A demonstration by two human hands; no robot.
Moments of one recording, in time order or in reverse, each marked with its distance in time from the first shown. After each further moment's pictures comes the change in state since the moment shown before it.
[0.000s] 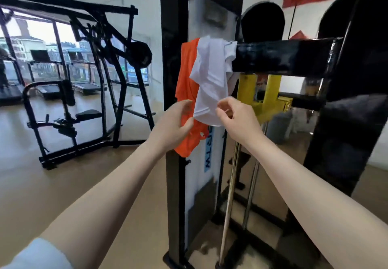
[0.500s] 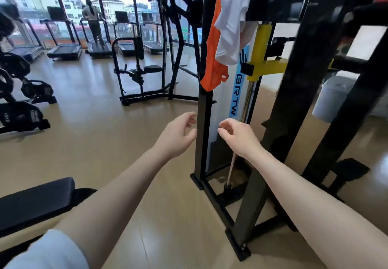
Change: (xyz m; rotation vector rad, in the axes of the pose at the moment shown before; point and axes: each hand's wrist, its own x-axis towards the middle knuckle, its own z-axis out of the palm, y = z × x) left_hand -0.297 0.231 0.009 0.093 -0.031 -0.438; right_hand -0.295 0.004 -0.119 0.160 -0.535 0.065
